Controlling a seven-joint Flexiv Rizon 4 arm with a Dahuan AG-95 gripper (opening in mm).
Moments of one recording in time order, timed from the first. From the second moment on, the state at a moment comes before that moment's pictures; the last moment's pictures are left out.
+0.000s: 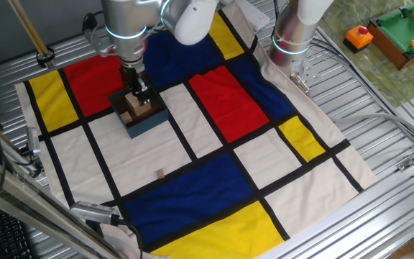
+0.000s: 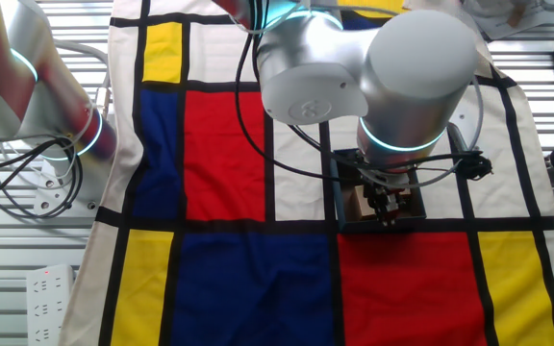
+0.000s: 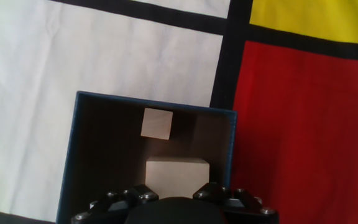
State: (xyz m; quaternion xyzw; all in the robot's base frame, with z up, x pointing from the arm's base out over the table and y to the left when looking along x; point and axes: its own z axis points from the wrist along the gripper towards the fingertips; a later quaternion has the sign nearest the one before) arm 0.538 -0.093 0.054 -0.12 0.99 -0.01 0.05
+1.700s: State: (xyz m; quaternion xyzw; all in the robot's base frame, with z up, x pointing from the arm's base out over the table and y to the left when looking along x) arm 0.532 -0.056 0.149 -0.07 1.00 0.00 0.01
